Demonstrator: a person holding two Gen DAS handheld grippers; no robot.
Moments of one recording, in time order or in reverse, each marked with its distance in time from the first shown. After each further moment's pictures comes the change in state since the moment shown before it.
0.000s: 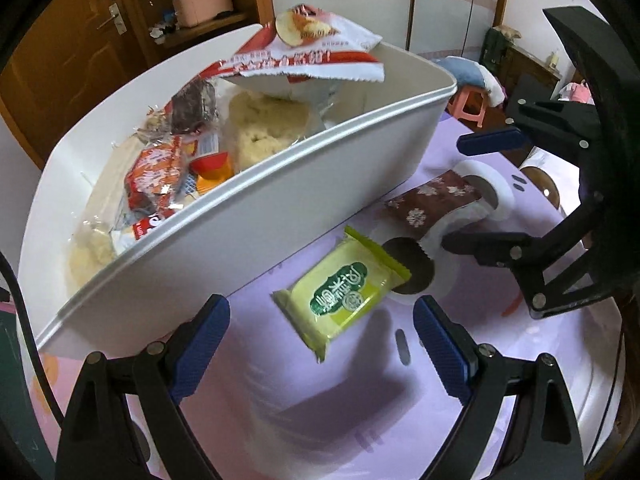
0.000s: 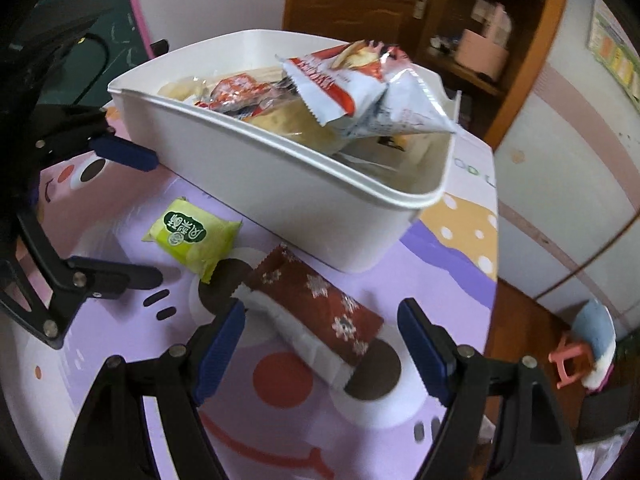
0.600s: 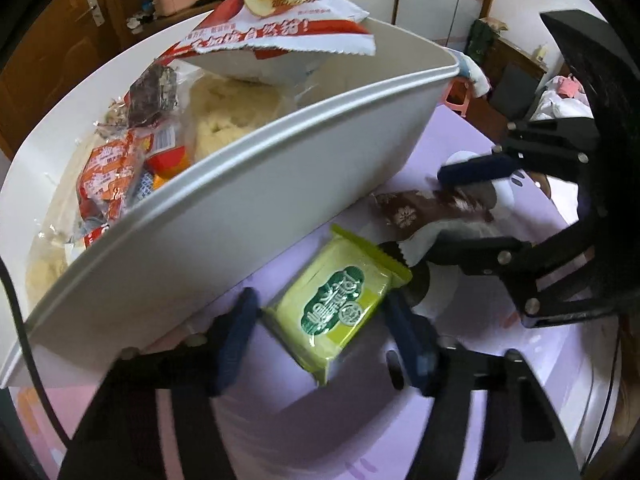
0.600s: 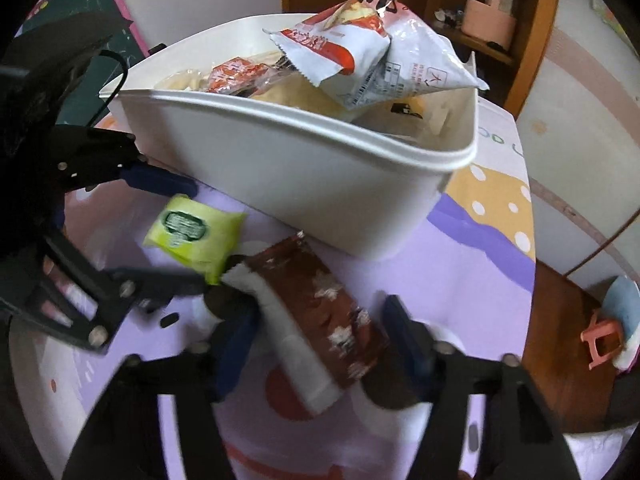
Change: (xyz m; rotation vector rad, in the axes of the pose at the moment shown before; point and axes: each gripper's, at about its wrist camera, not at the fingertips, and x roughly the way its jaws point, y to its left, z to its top) left arm 0.032 -0.009 0.010 0.029 0.037 -0.076; right arm 0.015 -0.005 -0.003 0.123 0.050 0.079
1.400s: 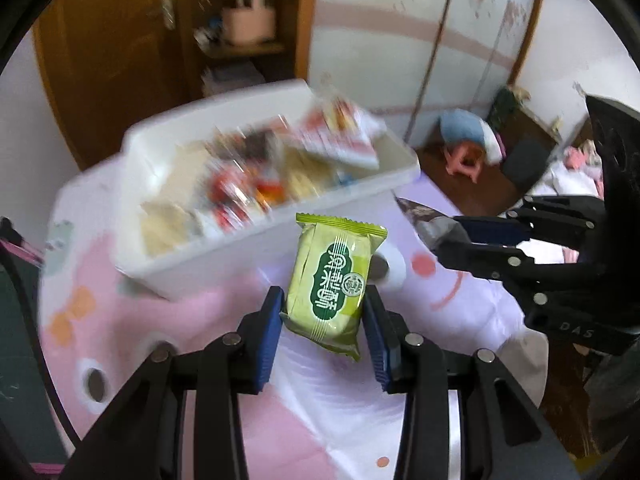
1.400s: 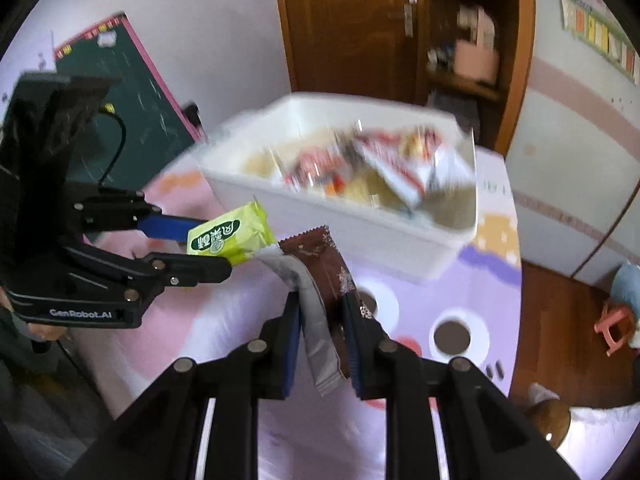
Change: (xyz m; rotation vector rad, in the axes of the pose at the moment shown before) left arm -0.150 0.030 -0.028 -0.205 -0.181 0.043; right arm -0.127 0.064 0.019 0.069 -0.214 0.066
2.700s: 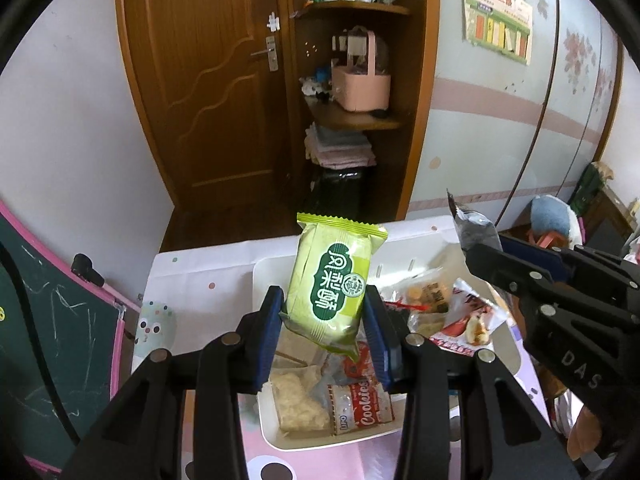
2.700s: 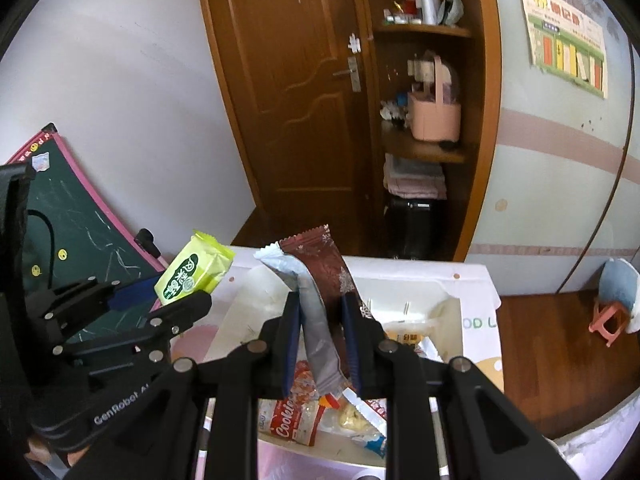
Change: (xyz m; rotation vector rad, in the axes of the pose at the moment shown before) left arm -0.011 0.091 0.155 -0.178 -0.124 0.293; right arm 0.034 -0.020 0.191 0.188 -0.109 -0.141
